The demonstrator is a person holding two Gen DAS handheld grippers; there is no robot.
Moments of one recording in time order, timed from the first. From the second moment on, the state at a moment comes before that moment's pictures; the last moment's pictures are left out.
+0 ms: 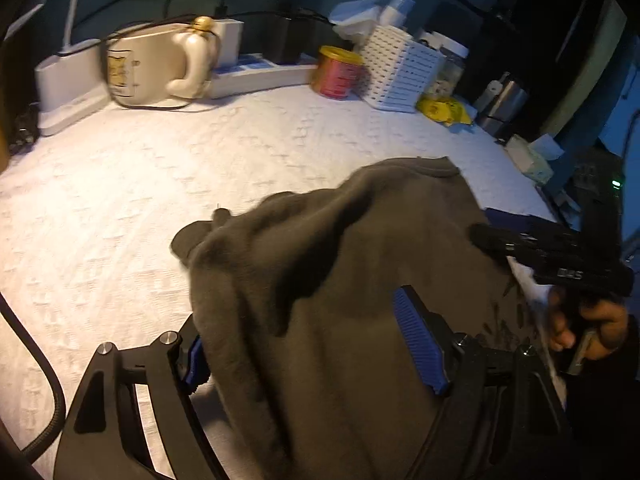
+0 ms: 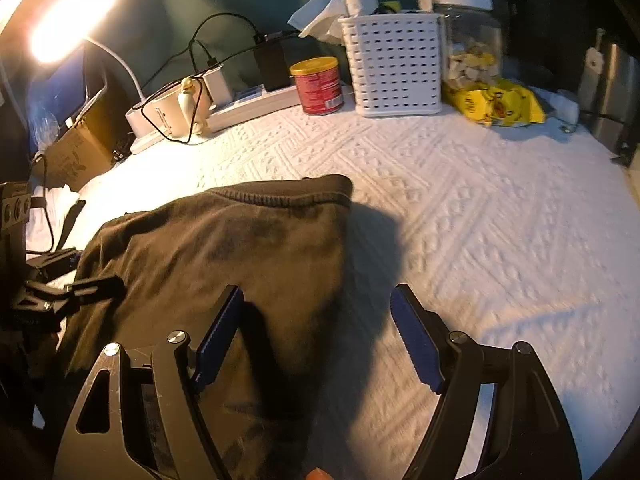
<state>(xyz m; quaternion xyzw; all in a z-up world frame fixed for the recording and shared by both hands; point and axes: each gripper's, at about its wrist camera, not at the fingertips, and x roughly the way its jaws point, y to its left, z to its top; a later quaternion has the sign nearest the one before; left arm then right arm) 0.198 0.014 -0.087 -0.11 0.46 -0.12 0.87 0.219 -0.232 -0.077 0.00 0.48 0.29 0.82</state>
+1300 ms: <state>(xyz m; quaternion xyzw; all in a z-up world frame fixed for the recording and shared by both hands) 0.188 -0.034 -0.073 -0.02 0.42 -0.13 0.90 0.201 -0.179 -0.068 -0.05 0.43 0.38 0.81</state>
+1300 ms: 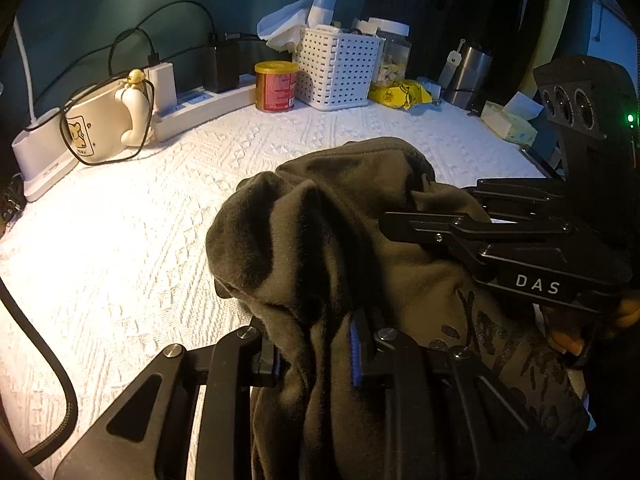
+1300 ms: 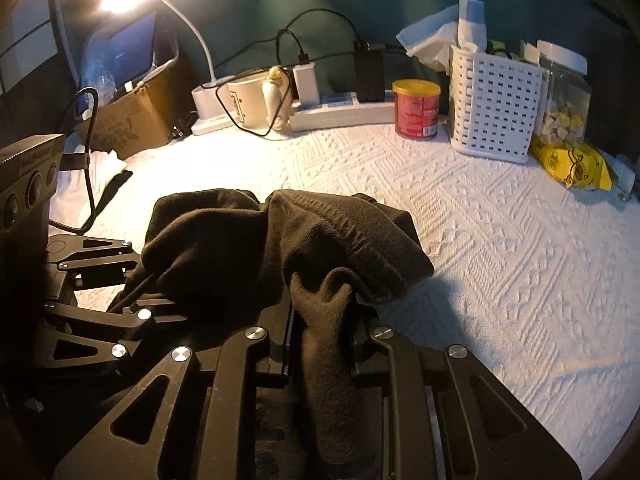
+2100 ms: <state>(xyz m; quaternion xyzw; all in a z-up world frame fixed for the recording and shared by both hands) 0.114 -0.046 -0.016 0.00 0.33 -0.13 0.93 0.138 -0.207 0.011 -0.04 0.35 0.39 0.85</state>
